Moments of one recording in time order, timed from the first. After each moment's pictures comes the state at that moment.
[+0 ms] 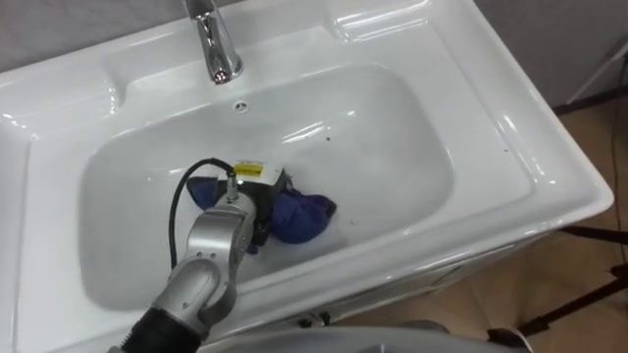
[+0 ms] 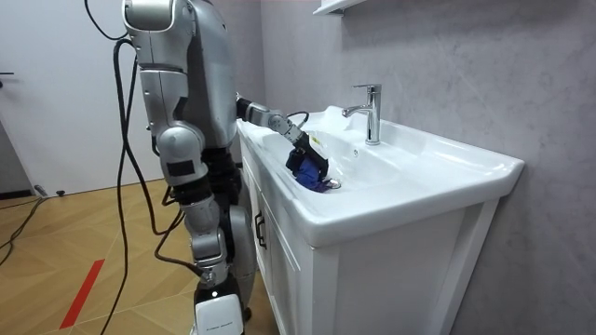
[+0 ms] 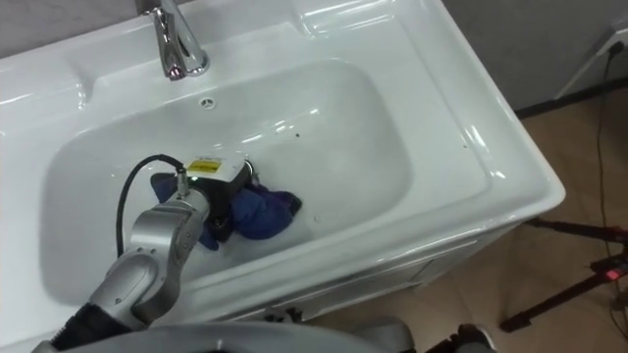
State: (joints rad) left arm 0.05 0.25 -0.54 0.03 1.24 0.38 -0.47; right arm 0.02 -0.23 0.20 1.34 -0.01 0.12 -0.17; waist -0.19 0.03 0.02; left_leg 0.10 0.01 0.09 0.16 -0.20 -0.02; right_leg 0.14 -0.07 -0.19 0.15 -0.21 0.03
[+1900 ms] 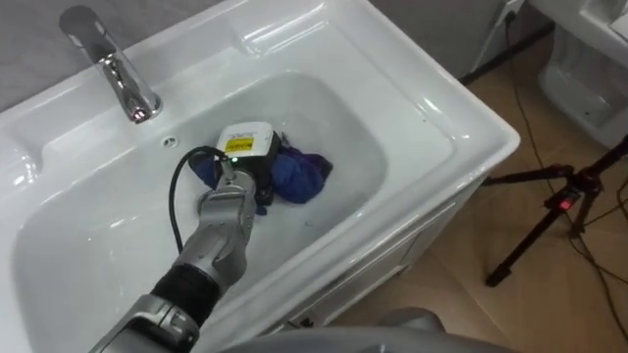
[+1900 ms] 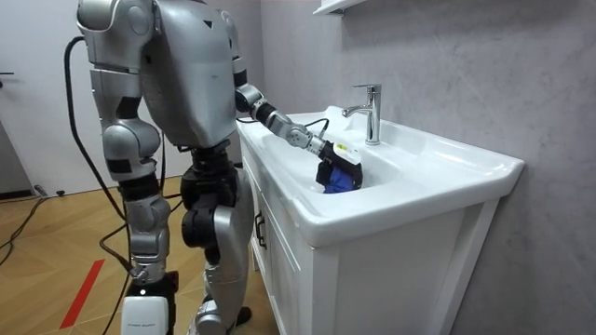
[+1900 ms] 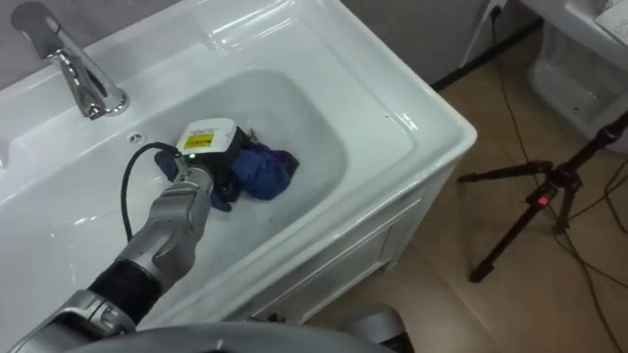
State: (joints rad) left arm -0.18 0.18 -0.47 0.53 1.01 0.33 0.07; right arm 0.14 -0.22 0.17 1.29 -0.14 0.22 -0.18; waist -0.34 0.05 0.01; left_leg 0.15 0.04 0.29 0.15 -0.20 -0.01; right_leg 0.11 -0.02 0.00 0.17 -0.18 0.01
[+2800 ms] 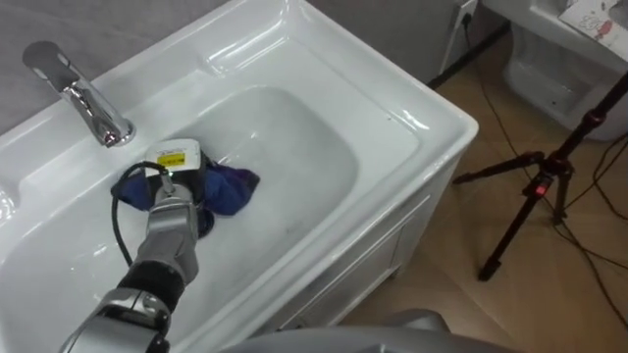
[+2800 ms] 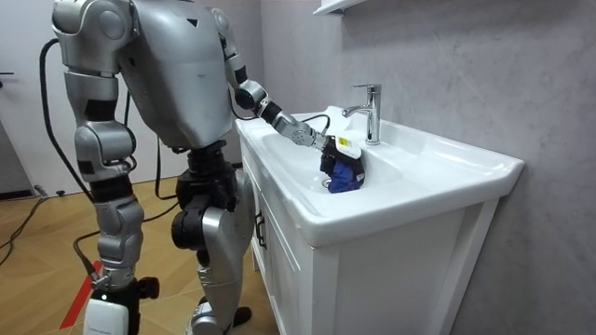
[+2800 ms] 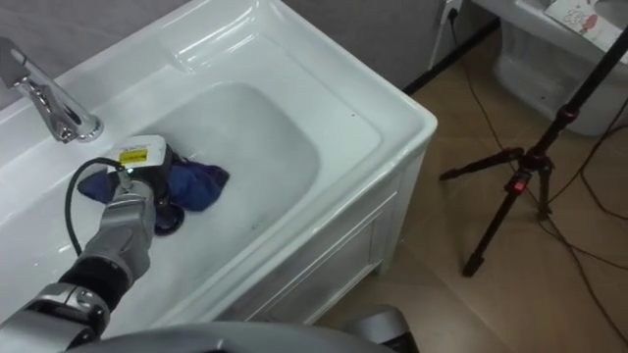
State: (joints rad) left arm -0.19 0.24 -0.22 0.84 1.22 0.31 0.15; right arm 0.23 -0.24 -0.03 1.20 -0.24 0.28 -0.16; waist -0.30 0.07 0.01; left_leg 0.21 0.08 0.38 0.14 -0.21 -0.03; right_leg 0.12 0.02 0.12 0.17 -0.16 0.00
